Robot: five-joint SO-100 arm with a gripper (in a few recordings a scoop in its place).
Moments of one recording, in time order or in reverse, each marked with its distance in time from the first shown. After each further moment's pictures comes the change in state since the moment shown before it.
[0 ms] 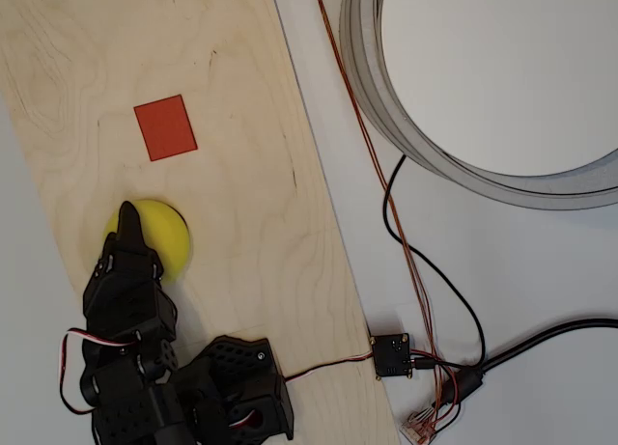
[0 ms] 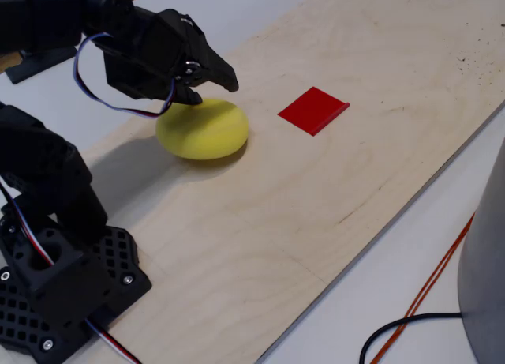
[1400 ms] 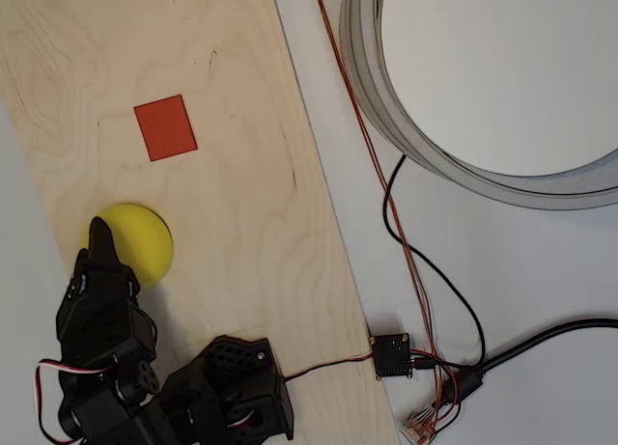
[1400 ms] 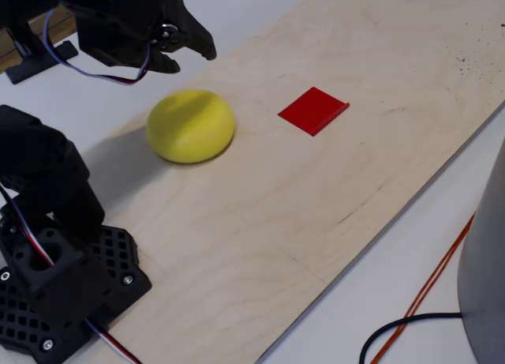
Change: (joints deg) arm -5.9 11.2 -4.2 14.2 4.7
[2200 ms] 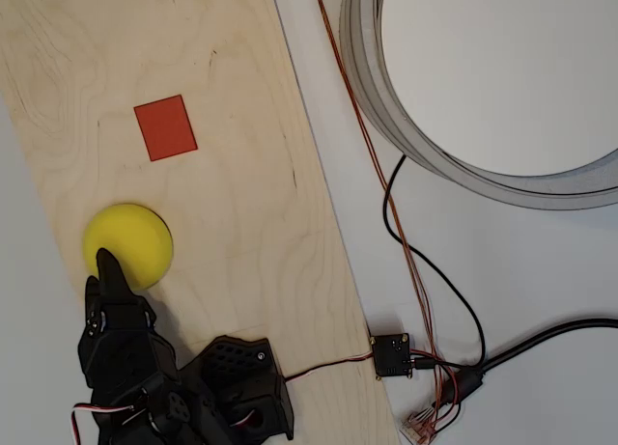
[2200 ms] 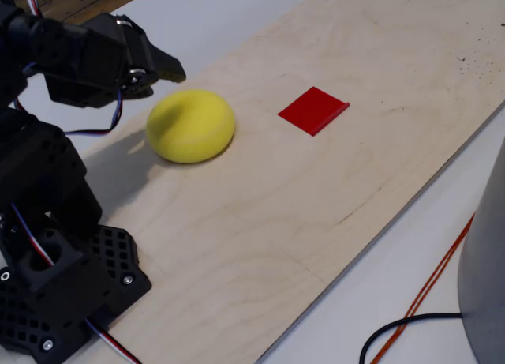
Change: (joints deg) arm -4.0 30.9 21.4 2.6 1.1
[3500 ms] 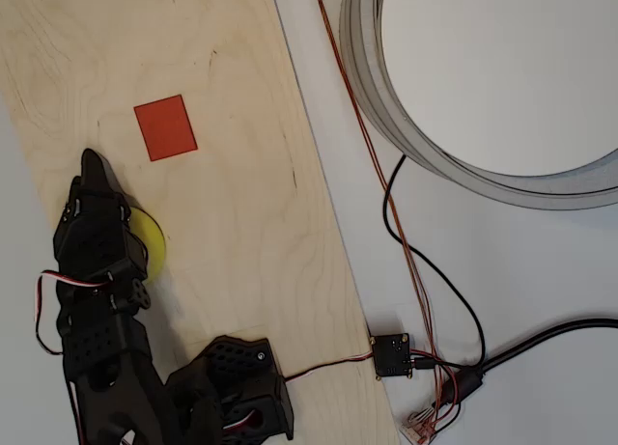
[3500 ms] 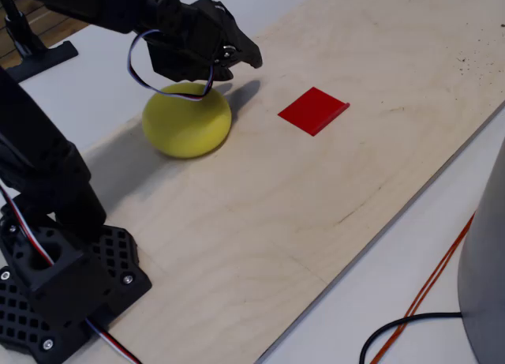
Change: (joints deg) arm 7.0 -76.4 -31.2 -42.8 -4.9
